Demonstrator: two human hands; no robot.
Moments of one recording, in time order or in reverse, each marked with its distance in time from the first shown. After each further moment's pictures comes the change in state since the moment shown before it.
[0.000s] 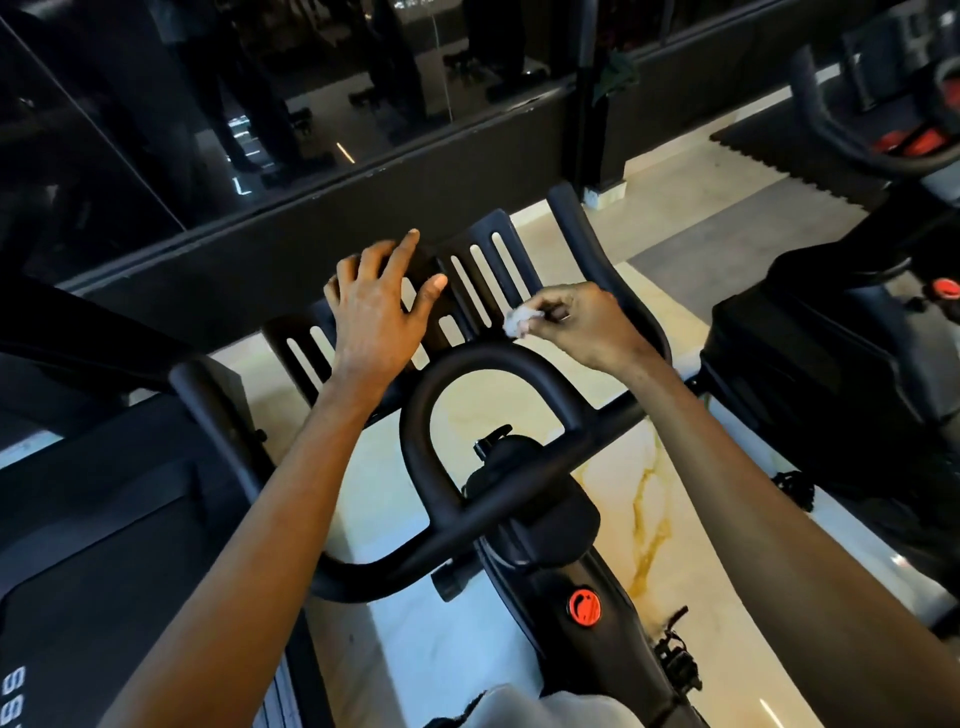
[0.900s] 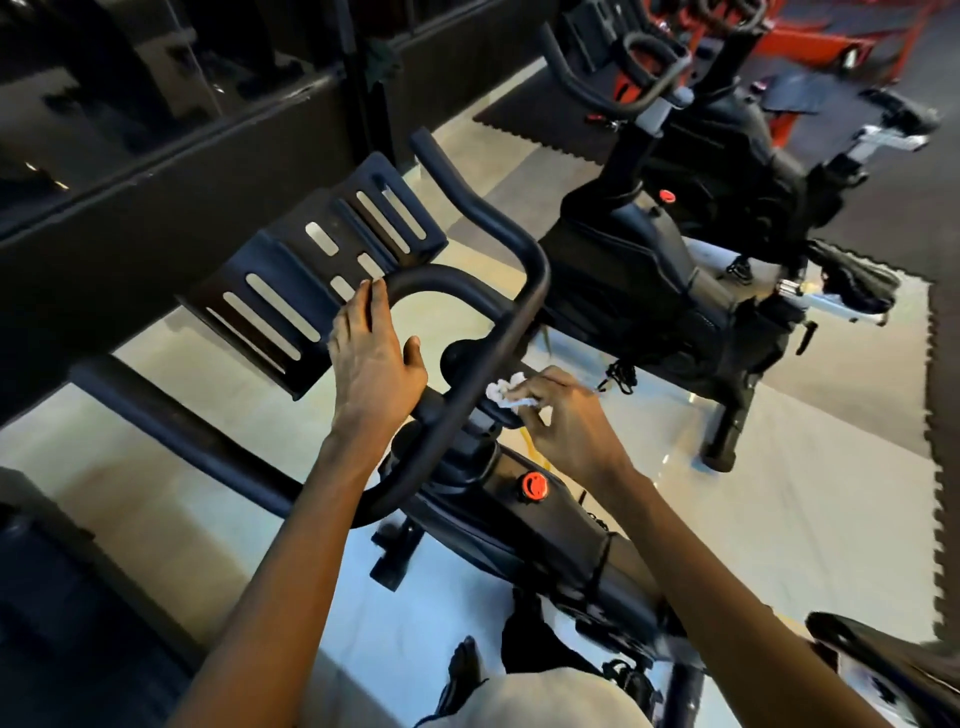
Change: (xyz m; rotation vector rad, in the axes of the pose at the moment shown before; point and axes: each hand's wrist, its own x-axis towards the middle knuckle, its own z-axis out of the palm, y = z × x) left_hand -0.117 0.003 0.005 -0.268 -0.287 0.196; right_hand -0.229 -0.024 0.118 -0.396 0.426 0.218
